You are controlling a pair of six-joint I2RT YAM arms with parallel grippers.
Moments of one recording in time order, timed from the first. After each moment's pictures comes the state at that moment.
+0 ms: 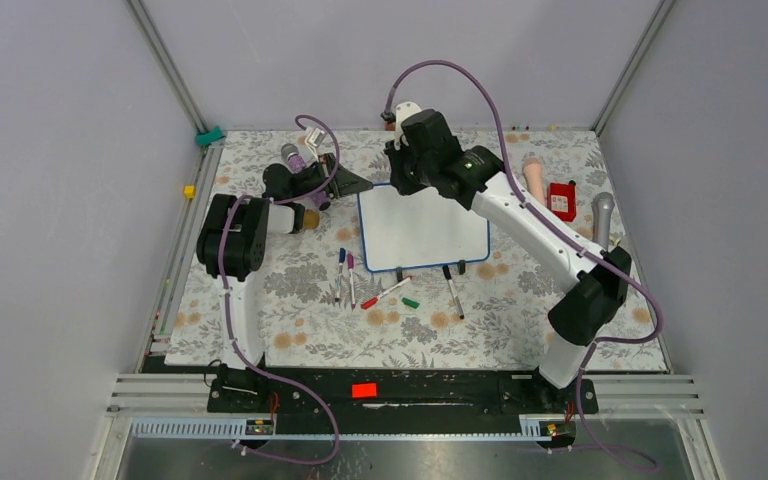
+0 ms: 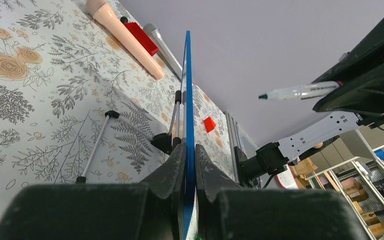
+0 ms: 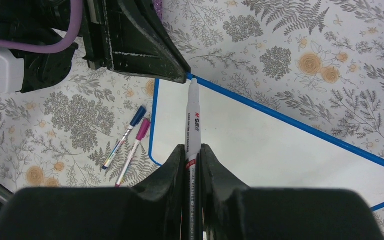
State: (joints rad) left arm -0.14 2.18 1.18 1.44 1.20 -1.25; right arm 0.72 1.75 1.82 -0.71 0.09 0.17
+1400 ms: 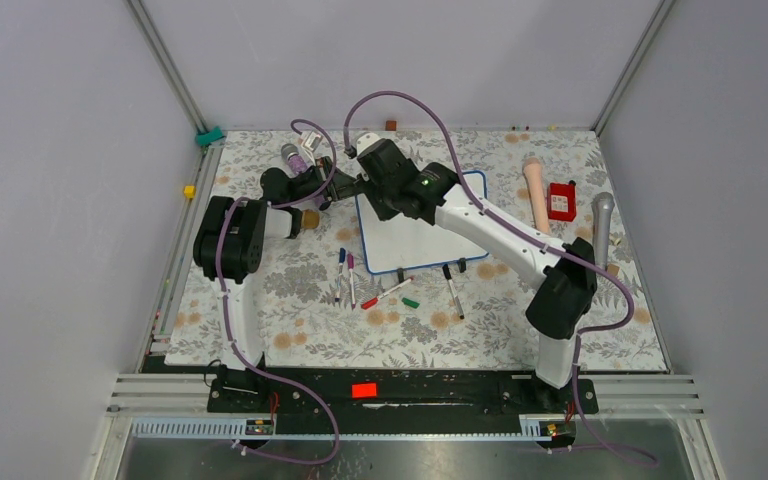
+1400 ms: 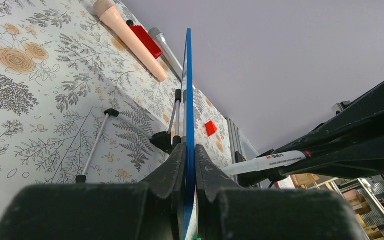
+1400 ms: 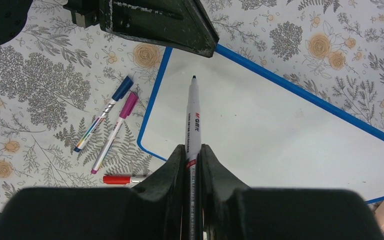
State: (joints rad) left arm -0.14 2.15 1.11 1.44 1.17 -1.23; right arm 0.86 1.87 1.85 -0.79 0.25 0.10
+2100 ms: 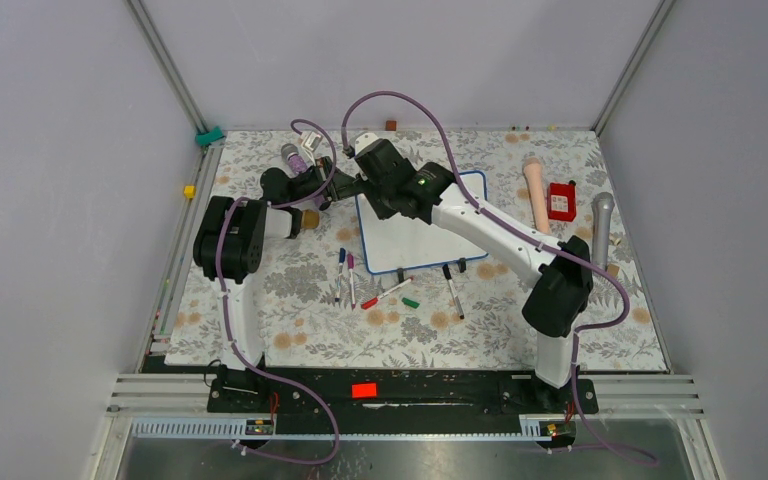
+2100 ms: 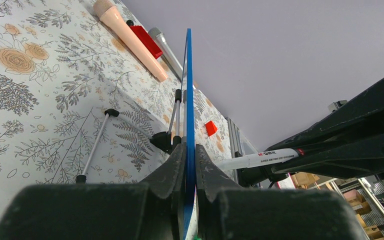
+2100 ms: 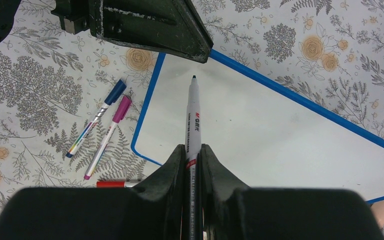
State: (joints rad) left arm -0.14 2.15 1.11 1.44 1.17 -1.23; right arm 0.86 1.90 1.87 -0.79 0.28 0.09
